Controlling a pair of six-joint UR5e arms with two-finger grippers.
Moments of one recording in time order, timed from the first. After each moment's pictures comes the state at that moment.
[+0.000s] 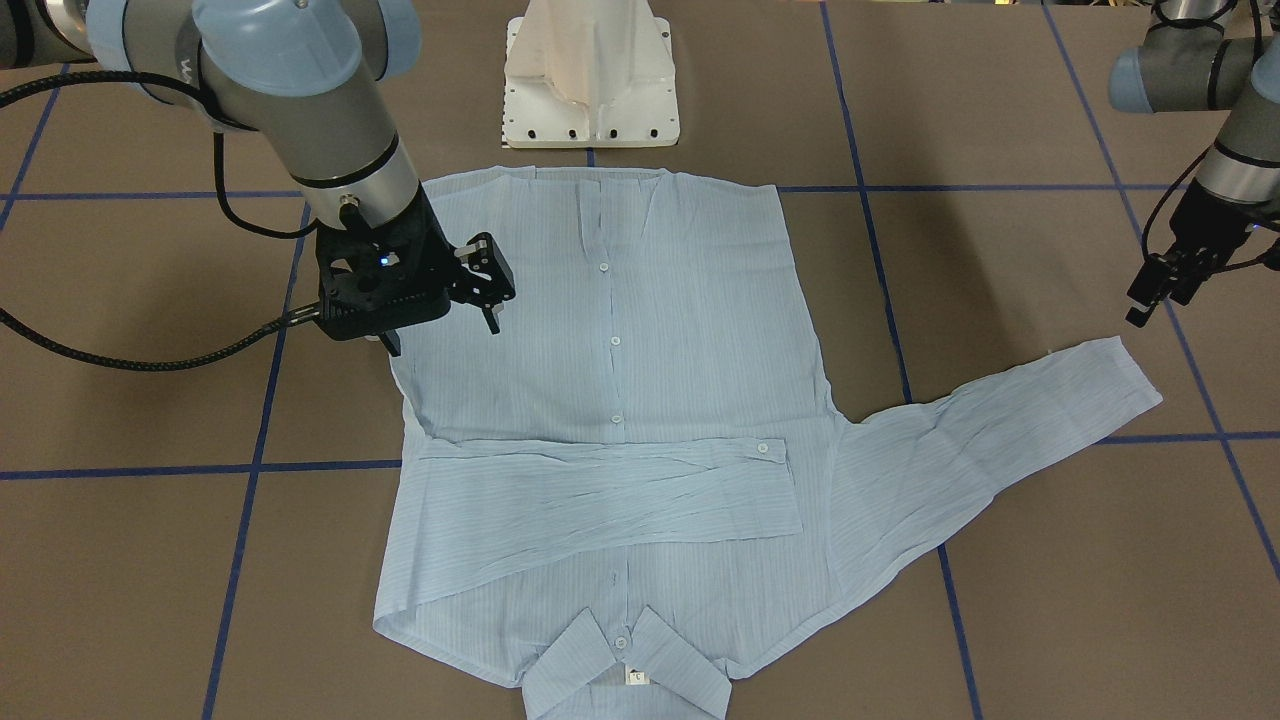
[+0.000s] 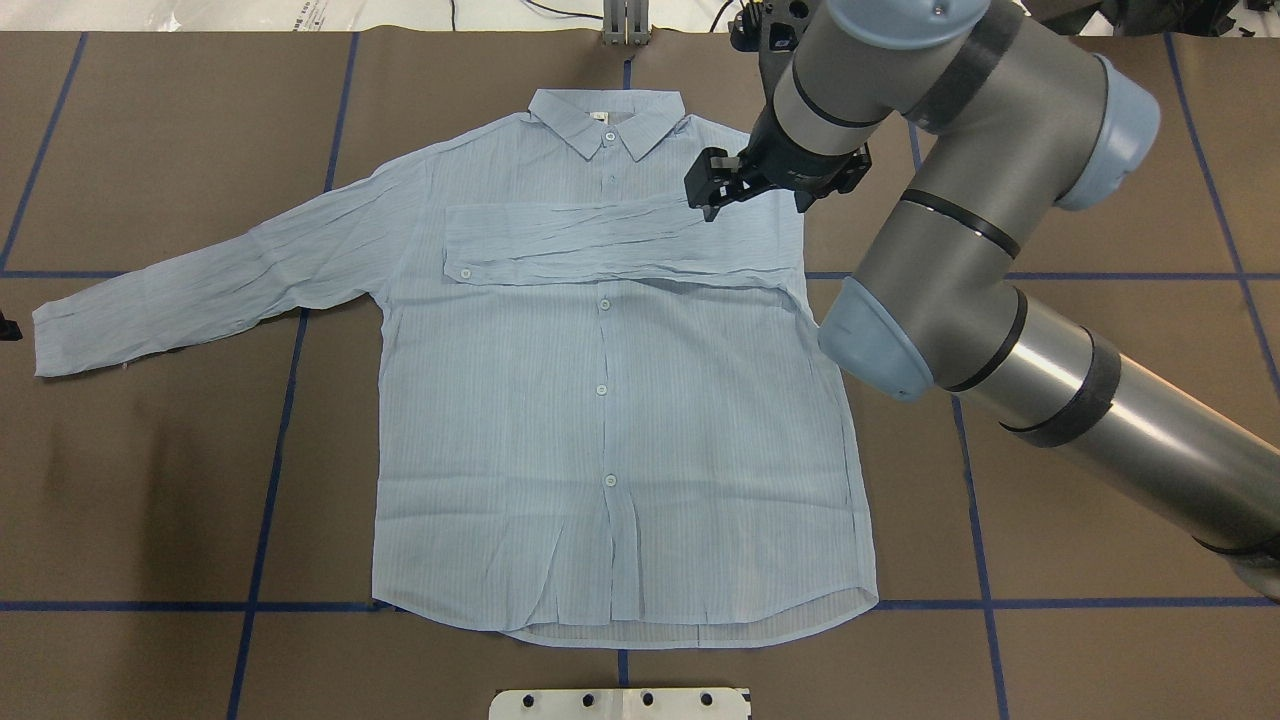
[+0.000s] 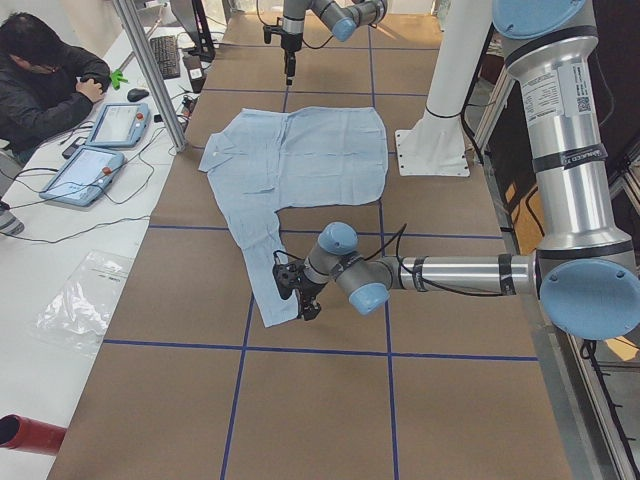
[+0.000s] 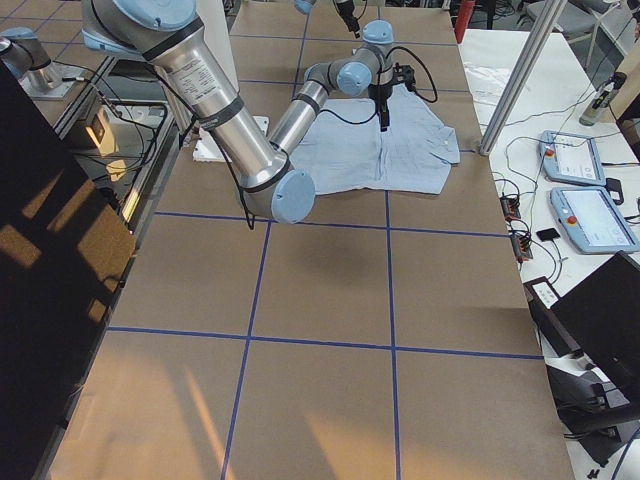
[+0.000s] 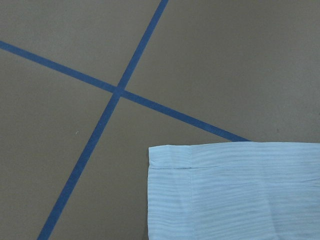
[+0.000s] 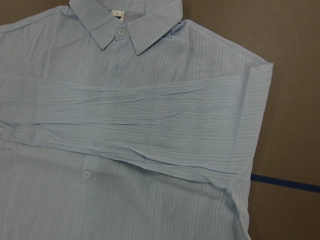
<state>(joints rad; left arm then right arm) -0.99 -1.34 -1.64 -2.49 -1.88 -1.29 0.80 -0.87 1.77 -1.65 2.02 0.88</state>
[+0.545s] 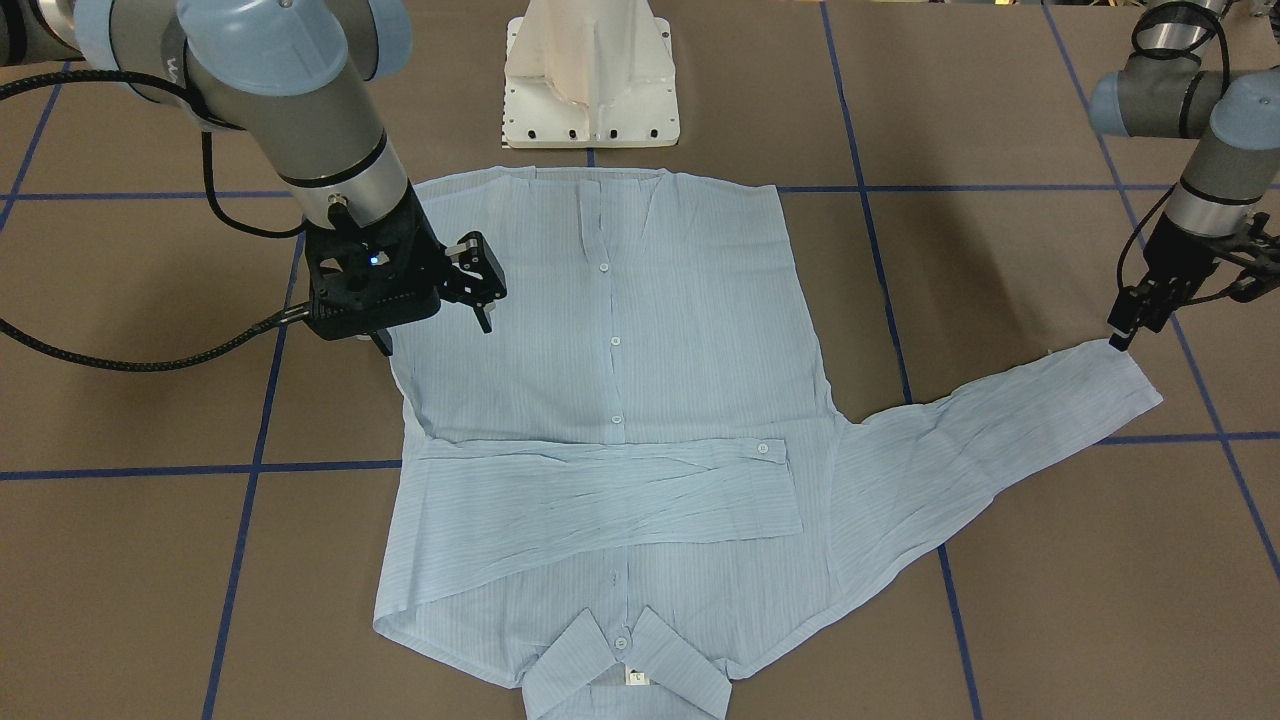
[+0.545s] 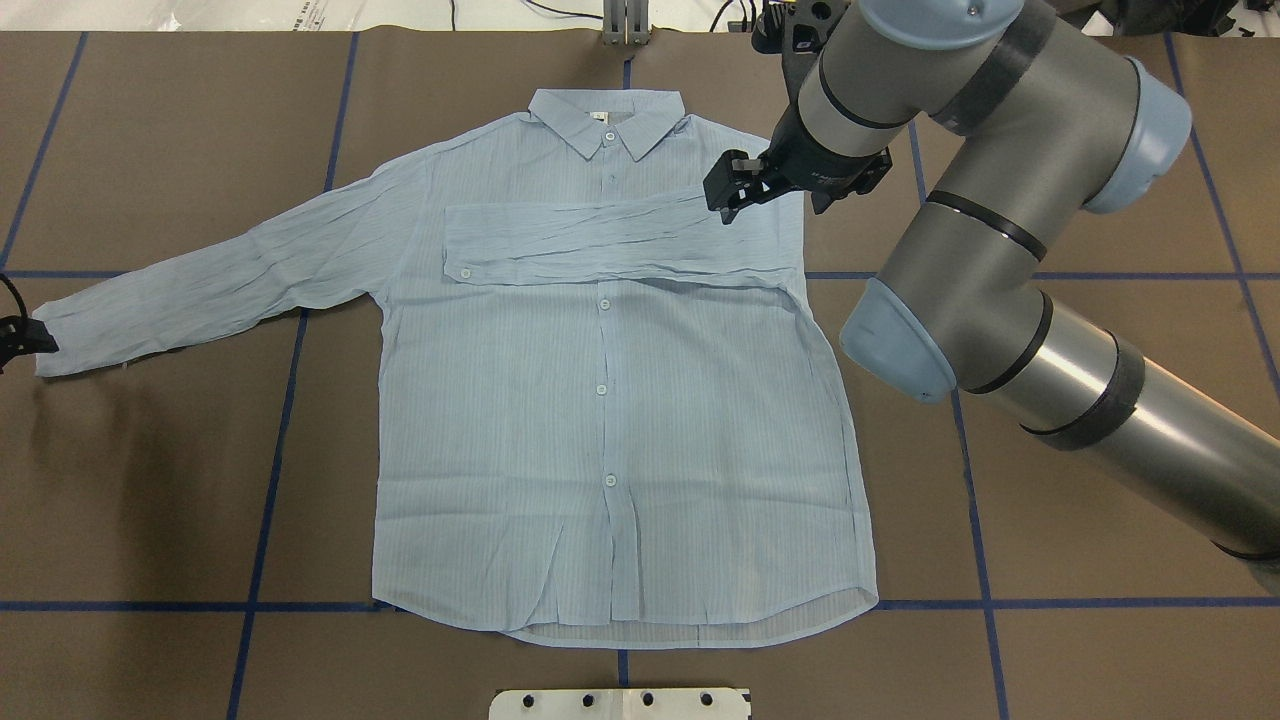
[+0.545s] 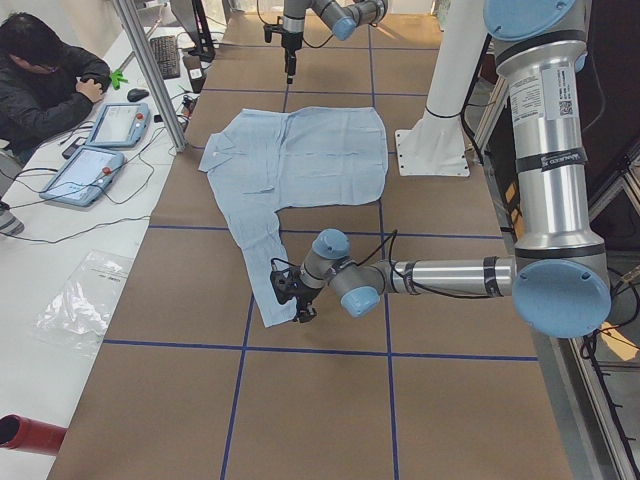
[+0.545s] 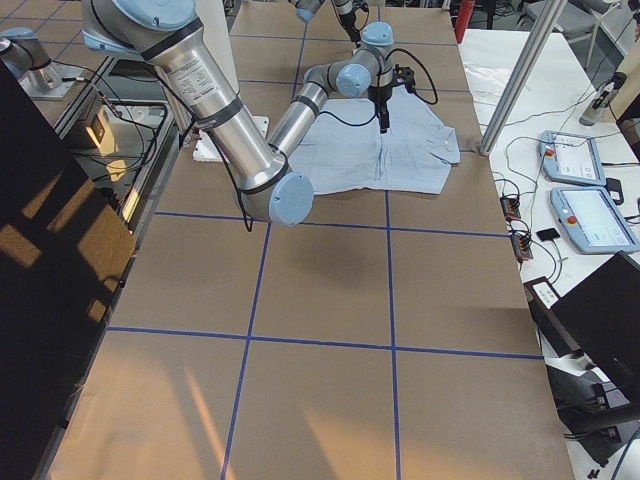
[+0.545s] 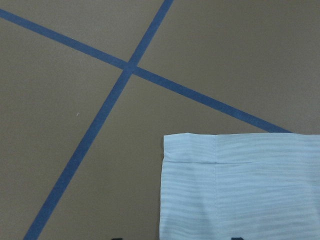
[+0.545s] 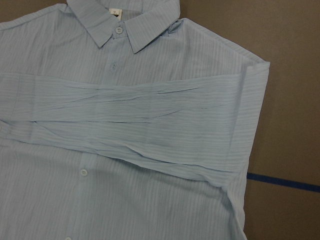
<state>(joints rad) -0.94 -1.40 -1.55 -2.49 -1.83 -1.32 0.80 -0.88 1.77 -1.65 2.02 0.87</state>
